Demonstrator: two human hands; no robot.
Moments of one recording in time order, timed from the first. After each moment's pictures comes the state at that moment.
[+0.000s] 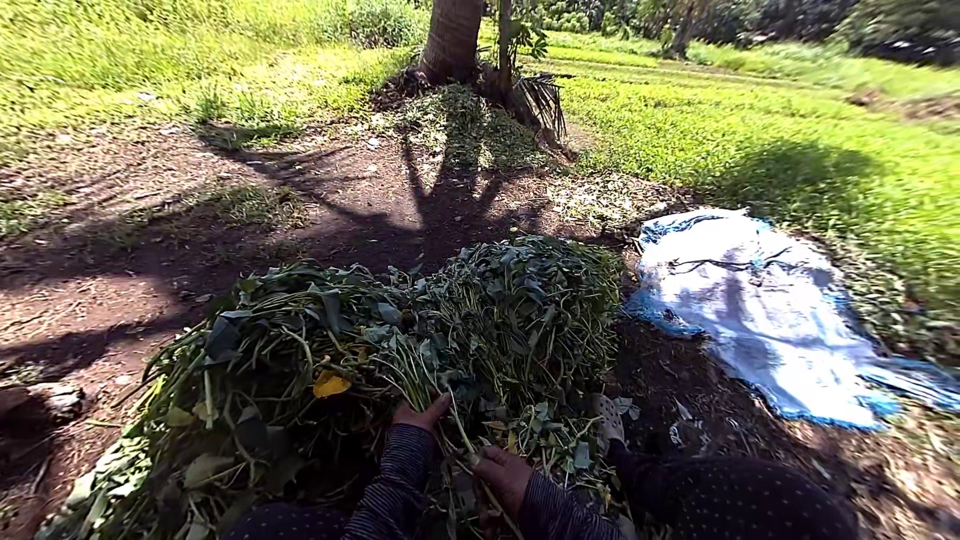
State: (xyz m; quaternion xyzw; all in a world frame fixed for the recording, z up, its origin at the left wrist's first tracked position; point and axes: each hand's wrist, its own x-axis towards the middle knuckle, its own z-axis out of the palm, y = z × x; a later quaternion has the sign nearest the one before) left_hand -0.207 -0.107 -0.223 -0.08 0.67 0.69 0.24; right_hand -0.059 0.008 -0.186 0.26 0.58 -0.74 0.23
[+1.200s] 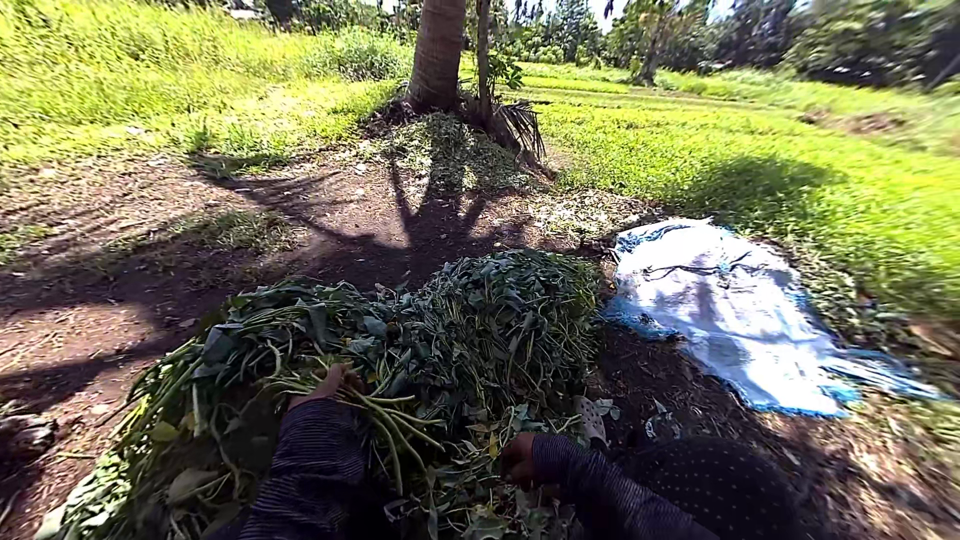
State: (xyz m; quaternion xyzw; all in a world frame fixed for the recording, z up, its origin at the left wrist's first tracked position) left_hand -0.258 -0.156 -0.145 -0.13 0.59 0.79 0.09; right_hand -0.054 0.108 -0.238 0.05 0.86 -0.33 0.38
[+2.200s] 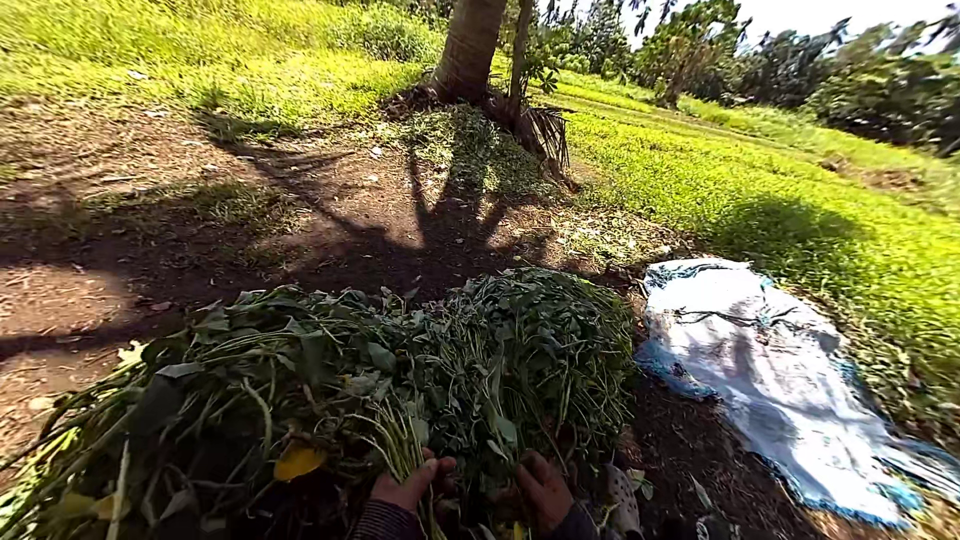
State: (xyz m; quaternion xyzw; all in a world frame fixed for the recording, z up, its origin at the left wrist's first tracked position) left_hand -0.244 -0.107 -0.178 -0.16 0.58 0.72 0.34; right_hand -0.127 0.086 -0.253 0.25 0.60 -0.76 -0.06
